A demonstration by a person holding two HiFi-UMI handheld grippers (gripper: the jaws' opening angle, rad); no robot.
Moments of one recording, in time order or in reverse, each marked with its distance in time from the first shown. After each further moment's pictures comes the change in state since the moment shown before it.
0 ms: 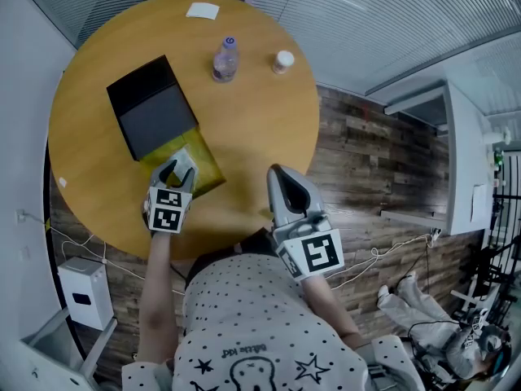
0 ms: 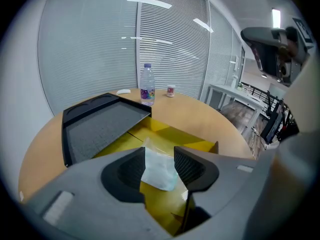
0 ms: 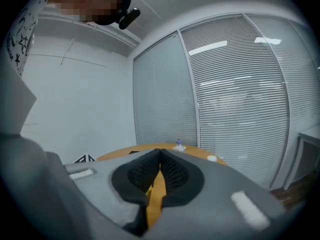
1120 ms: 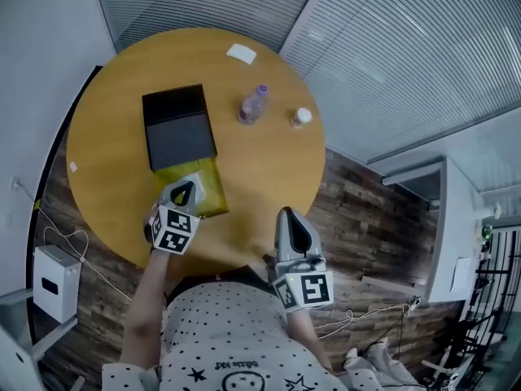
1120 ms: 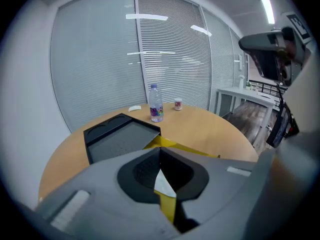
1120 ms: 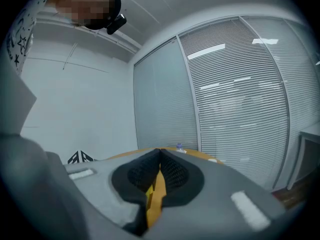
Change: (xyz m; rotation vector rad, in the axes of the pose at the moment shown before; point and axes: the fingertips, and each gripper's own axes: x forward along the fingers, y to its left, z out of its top) left arm -0.042 0.007 0.035 0.039 -0.118 0.156; right arm -0.017 -0.003 0.011 0.020 -0.052 0.010
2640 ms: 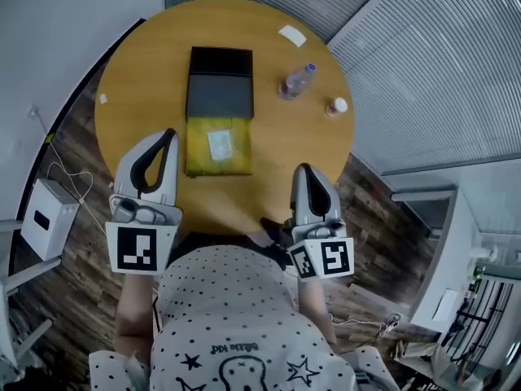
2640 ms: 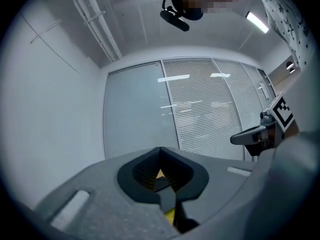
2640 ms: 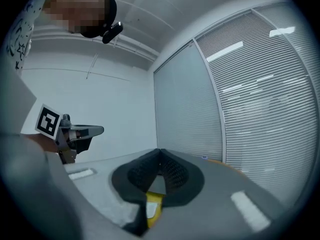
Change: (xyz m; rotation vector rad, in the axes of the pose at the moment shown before) left arm -0.261 0.045 0.130 -0.156 -0.614 0.432; right arm 0.007 0.051 0.037 -0.050 -0.067 0.256
